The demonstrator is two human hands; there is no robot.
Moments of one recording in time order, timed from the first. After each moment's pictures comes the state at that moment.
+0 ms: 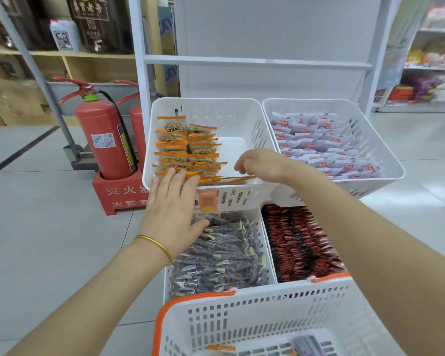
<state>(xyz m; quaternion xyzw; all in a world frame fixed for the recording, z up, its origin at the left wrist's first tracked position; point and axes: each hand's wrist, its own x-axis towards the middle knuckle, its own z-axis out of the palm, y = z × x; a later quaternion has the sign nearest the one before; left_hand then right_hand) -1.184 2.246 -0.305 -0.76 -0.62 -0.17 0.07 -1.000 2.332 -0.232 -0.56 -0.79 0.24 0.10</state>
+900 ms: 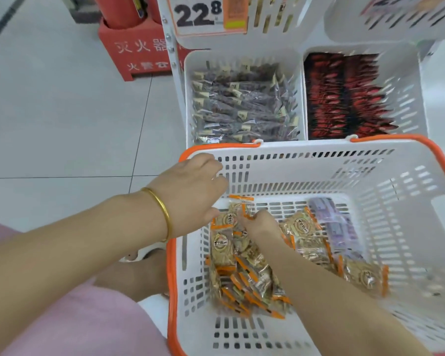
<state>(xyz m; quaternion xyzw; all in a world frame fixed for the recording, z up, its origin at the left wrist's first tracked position) -1.181 2.104 -0.397 -0.86 -0.48 0.15 -0.06 -1.019 2.117 -0.615 -0.77 -0.49 0.42 -0.01</state>
